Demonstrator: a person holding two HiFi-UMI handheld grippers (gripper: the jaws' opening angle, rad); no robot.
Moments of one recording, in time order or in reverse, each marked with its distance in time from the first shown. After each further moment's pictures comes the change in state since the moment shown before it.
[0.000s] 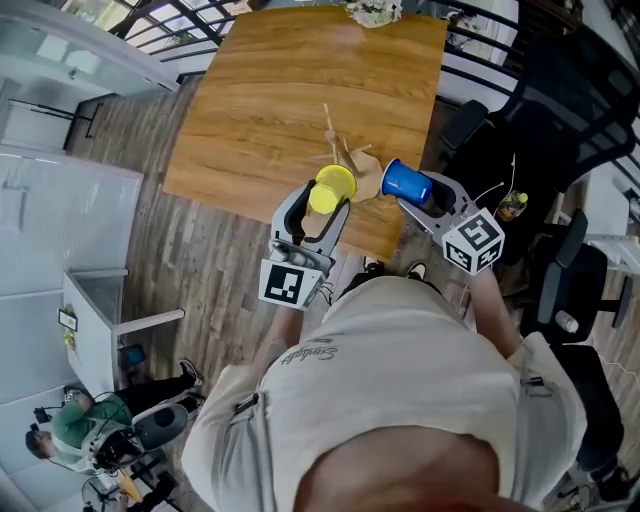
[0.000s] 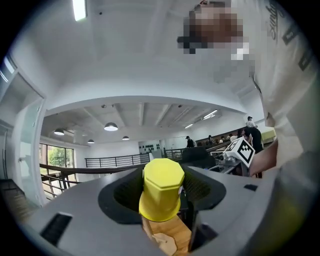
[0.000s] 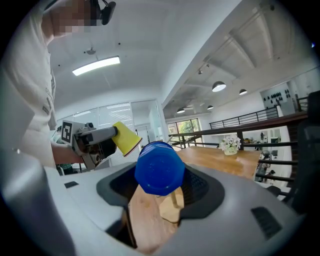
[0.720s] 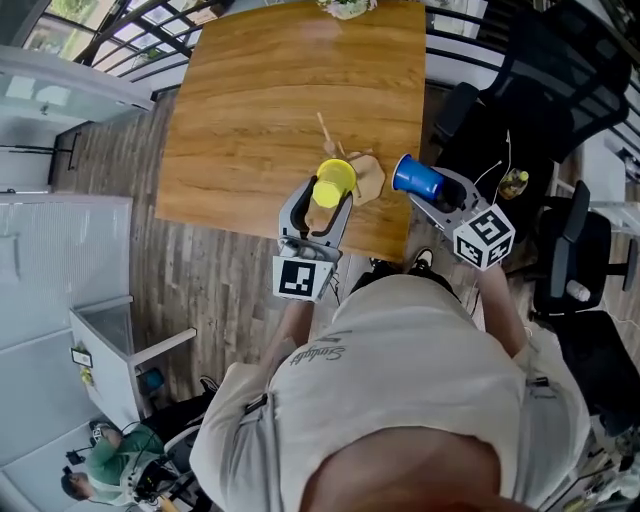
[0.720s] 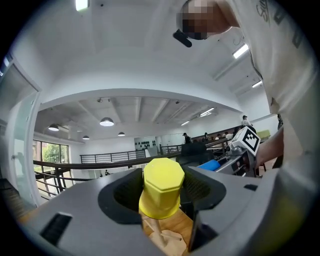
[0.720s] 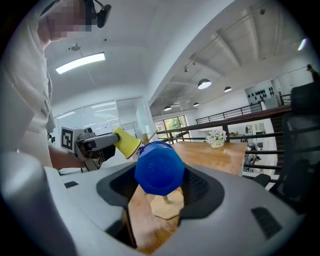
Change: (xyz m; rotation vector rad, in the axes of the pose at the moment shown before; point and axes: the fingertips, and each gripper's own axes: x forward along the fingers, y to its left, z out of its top) left arm 0.037 0.037 -0.044 -0.007 0.040 -0.070; right arm 0.013 -0.031 -0.018 0.083 0.021 -0.155
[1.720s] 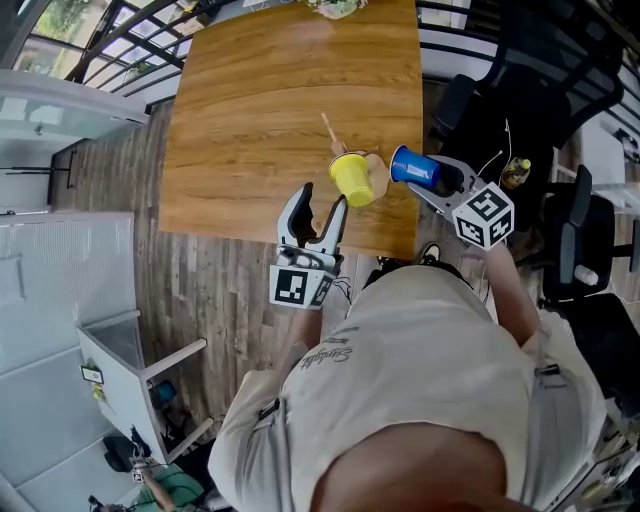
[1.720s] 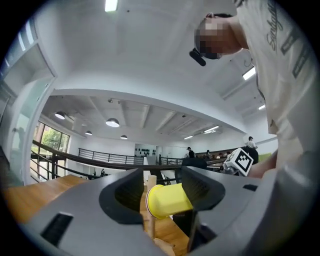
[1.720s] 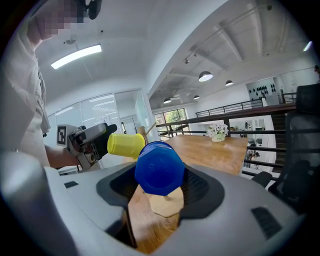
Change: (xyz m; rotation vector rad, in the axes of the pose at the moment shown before) left arm -0.022 0.025 0.003 -0.164 -0.142 0.001; right arm 0.027 -0.003 -0.010 -0.003 0.103 0.002
